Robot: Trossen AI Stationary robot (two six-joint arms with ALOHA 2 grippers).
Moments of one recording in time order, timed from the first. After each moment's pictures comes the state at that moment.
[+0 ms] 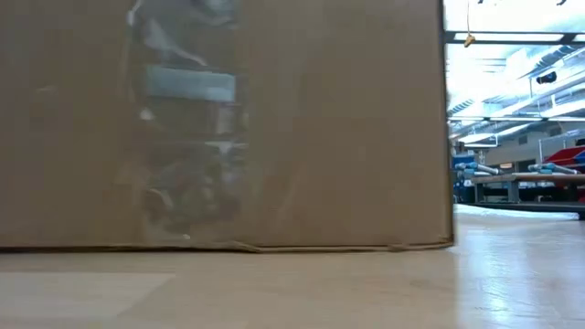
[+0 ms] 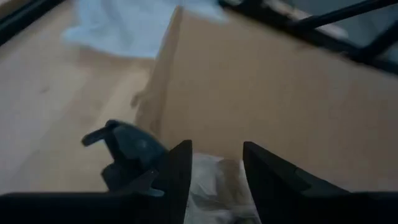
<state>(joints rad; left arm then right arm) 0.31 1.23 0.77 -0.09 0.27 -0.19 0.34 1.92 1.96 -0.90 0.25 1.48</state>
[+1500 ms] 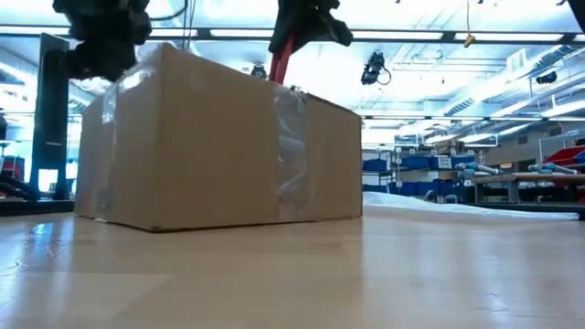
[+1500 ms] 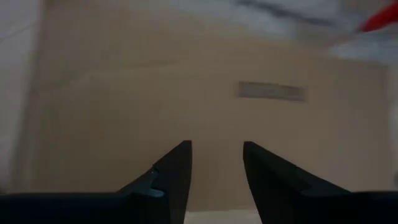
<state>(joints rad) 0.26 0.81 0.93 -1.07 -0.01 -0.72 0.02 1.91 1.96 -0.97 0.26 0.61</state>
